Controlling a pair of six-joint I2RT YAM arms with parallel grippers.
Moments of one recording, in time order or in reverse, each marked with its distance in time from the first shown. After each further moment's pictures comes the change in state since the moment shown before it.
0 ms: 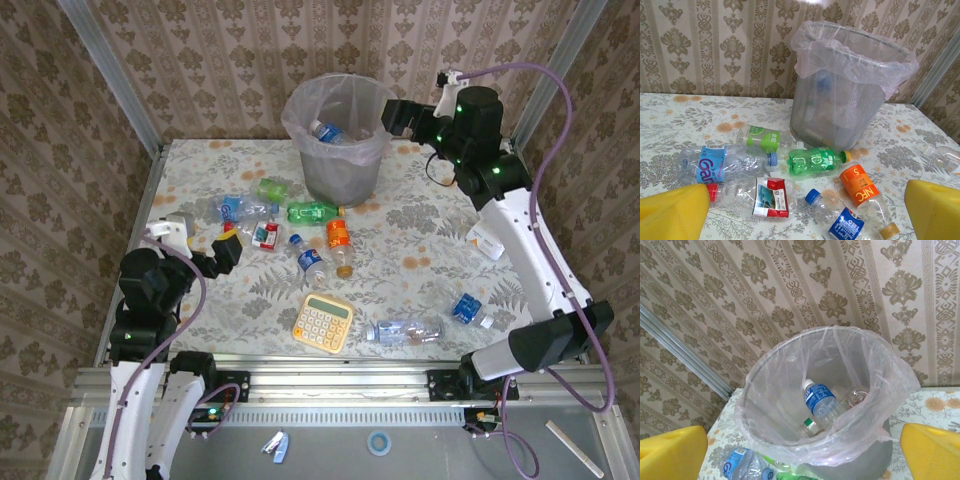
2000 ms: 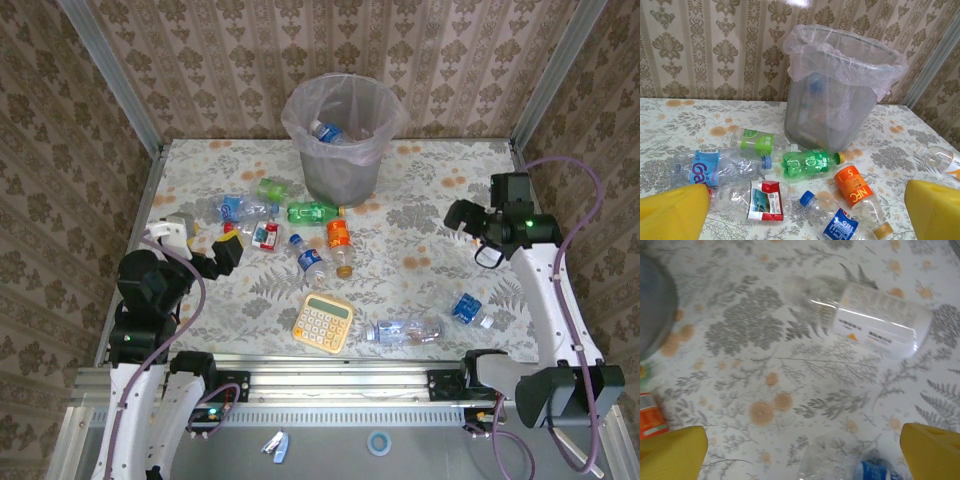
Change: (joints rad) left arm 0.000 -0.011 0.000 0.008 0.026 0.000; right arm -0.335 -0.312 -0.557 -0.517 0.145 0.034
